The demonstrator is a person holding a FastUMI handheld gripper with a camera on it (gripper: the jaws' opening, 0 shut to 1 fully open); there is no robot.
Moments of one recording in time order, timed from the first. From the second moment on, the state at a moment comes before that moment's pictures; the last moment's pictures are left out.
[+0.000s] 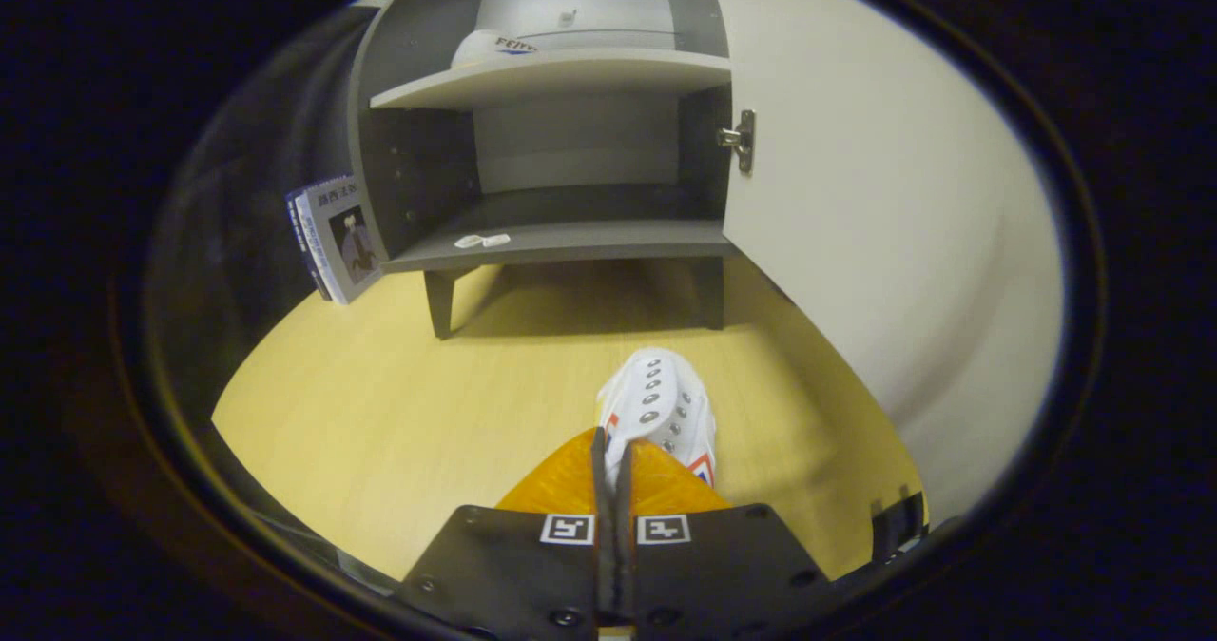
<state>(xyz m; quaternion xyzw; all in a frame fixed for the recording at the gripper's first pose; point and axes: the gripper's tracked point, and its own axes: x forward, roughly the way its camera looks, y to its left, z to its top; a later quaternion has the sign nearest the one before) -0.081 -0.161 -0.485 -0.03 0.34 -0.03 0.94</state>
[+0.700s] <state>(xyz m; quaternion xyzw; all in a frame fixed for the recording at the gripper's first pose) -0.024 -0.119 -0.293 -0.03 0.19 -0.06 0.98</state>
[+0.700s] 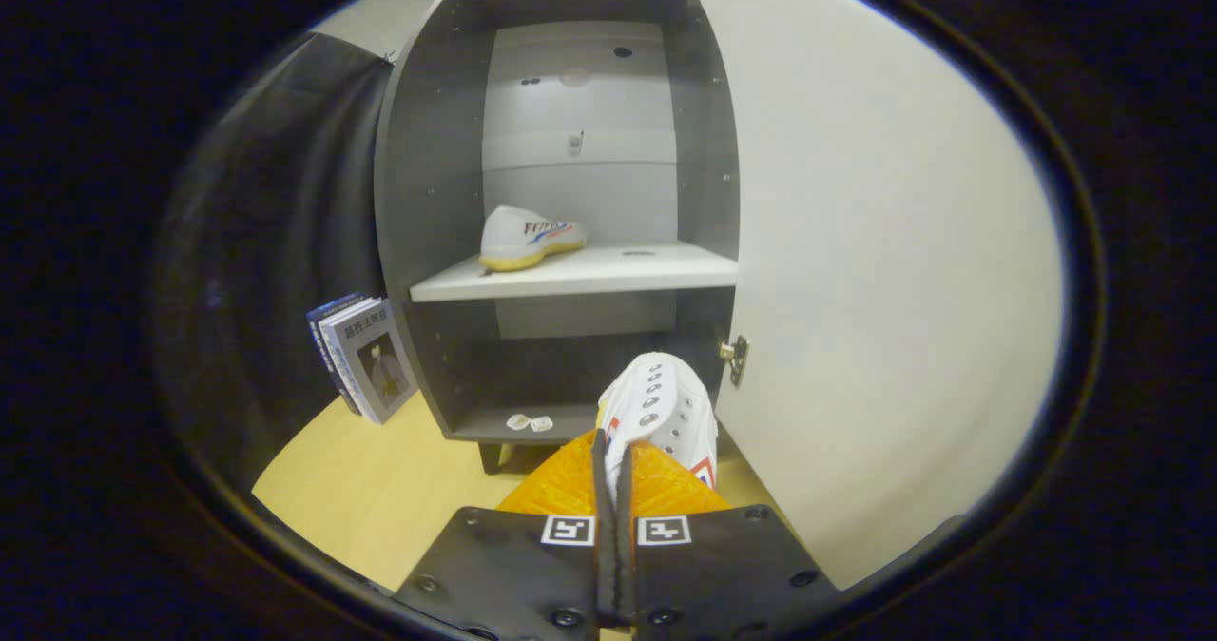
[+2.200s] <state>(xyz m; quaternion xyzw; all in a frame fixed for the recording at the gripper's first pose) 0.245 -0.102 -0.179 -0.06 0.10 -0.05 0.99</state>
